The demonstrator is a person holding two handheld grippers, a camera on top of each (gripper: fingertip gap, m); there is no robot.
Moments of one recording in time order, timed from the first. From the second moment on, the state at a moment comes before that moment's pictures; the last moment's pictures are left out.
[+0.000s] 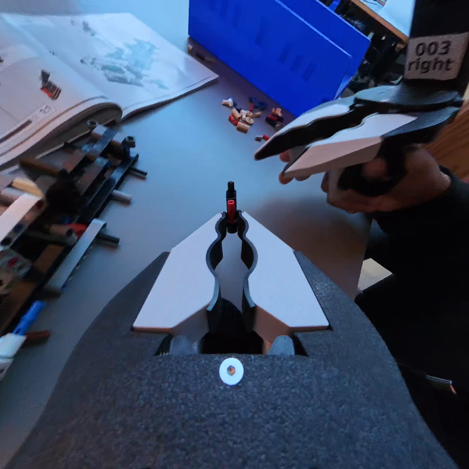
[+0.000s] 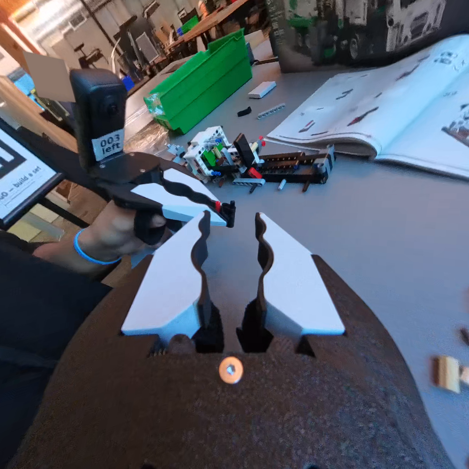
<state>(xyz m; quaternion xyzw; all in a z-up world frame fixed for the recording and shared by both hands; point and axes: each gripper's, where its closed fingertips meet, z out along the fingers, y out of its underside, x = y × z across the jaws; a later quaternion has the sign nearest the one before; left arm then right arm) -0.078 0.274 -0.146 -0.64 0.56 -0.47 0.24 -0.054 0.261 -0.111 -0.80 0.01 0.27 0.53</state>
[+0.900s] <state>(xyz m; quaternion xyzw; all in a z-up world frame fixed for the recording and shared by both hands) -0.074 0.268 -0.152 -0.62 0.60 -0.41 0.29 -0.058 0.280 -0.139 -0.84 -0.08 0.01 0.53</state>
